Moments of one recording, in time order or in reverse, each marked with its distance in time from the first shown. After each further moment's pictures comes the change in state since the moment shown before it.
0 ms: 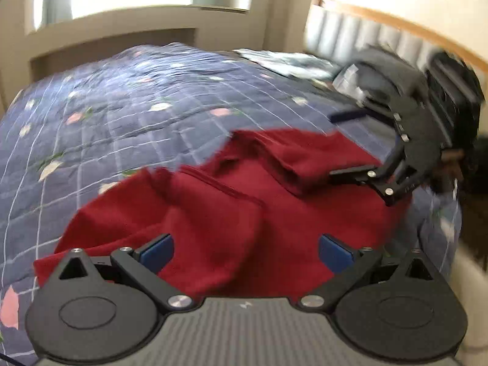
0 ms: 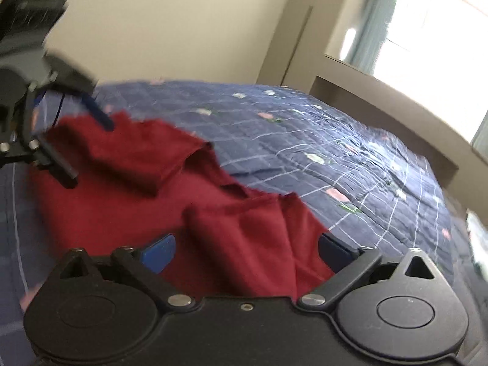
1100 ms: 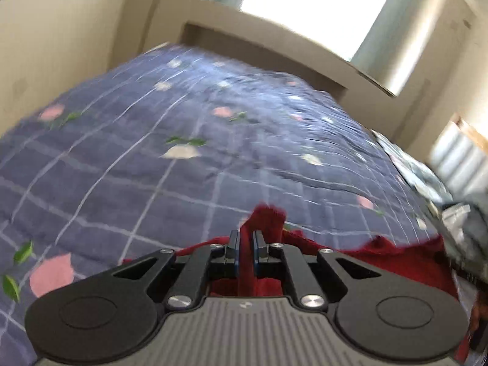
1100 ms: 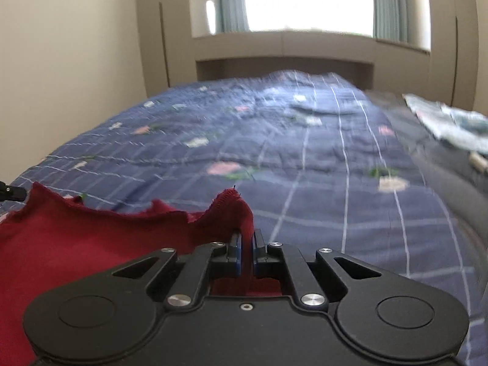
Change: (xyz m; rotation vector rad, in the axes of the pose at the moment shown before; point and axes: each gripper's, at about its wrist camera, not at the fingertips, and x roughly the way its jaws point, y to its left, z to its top) left arm 0.008 0.155 -0.001 -0.675 -0.177 0.266; right arm 0.048 -0.127 -0.040 0.612 0.035 -0.181
